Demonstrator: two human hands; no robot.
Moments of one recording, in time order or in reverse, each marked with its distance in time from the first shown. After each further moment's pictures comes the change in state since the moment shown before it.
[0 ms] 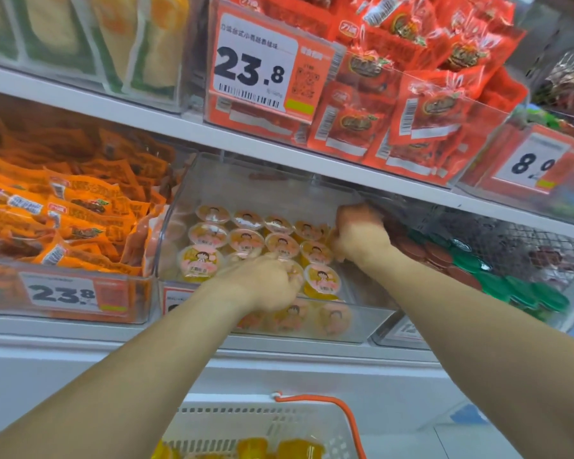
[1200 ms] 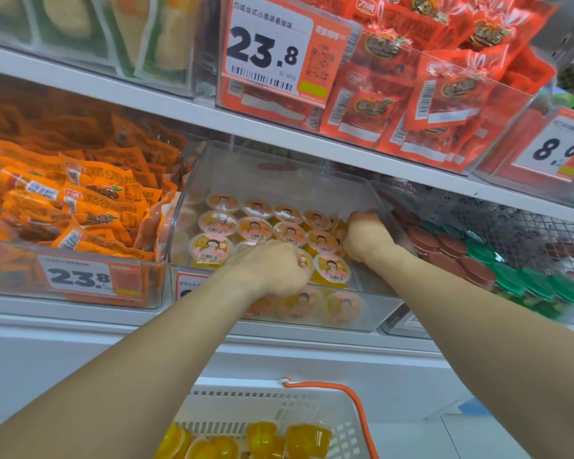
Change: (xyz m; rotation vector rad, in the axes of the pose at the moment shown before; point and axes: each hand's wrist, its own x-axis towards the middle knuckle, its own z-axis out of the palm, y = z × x) left_hand 0.004 -0.004 0.003 -0.100 0.108 -0.004; right_hand -0.016 -0.013 0.005 0.030 -0.179 0.100
